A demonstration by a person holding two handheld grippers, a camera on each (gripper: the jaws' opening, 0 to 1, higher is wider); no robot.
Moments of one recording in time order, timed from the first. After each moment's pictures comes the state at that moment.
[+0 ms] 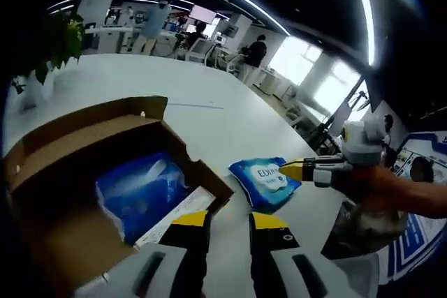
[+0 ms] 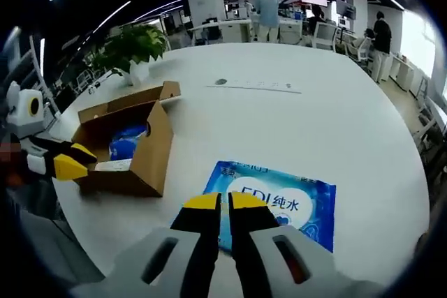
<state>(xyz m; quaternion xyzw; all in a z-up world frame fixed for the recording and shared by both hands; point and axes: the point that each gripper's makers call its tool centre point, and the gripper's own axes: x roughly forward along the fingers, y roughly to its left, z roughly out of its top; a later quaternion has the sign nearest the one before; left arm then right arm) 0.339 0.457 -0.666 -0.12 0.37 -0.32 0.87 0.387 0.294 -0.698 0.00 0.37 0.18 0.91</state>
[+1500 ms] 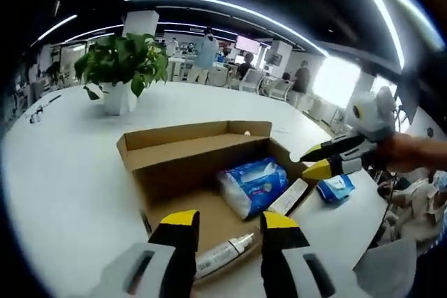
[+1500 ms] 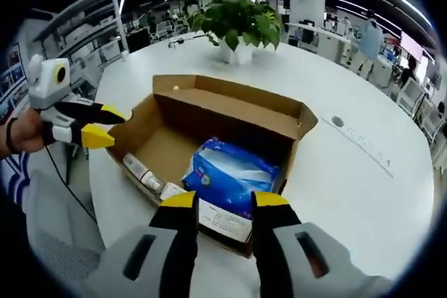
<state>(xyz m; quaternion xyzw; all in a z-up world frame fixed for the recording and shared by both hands) 0.314 0.618 -0.666 -0.09 0.29 -0.16 0.94 0.393 0.476 -0.684 -0.15 0.35 0.43 0.82</state>
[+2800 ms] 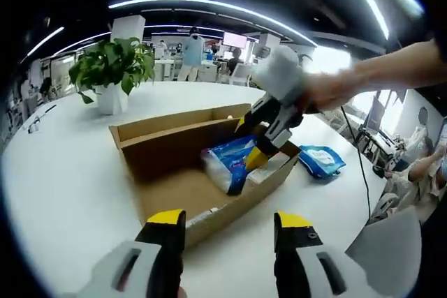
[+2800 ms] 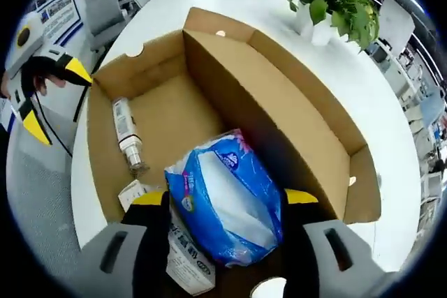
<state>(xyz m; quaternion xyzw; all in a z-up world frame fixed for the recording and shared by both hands) 0.275 0.602 -0.680 -0.05 0.30 -0.18 0.94 0.410 0.530 -0.742 -0.36 0.38 0.55 0.65</state>
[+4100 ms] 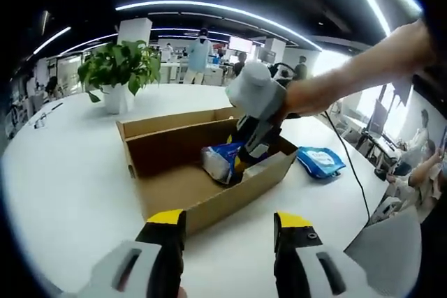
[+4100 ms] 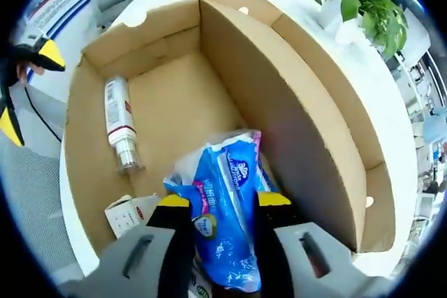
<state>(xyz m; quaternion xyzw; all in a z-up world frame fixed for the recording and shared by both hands) 0.255 0.598 -0.683 -0.05 0.29 -0.17 0.94 0.415 0.543 -0.776 -0.41 0.39 0.55 0.62</state>
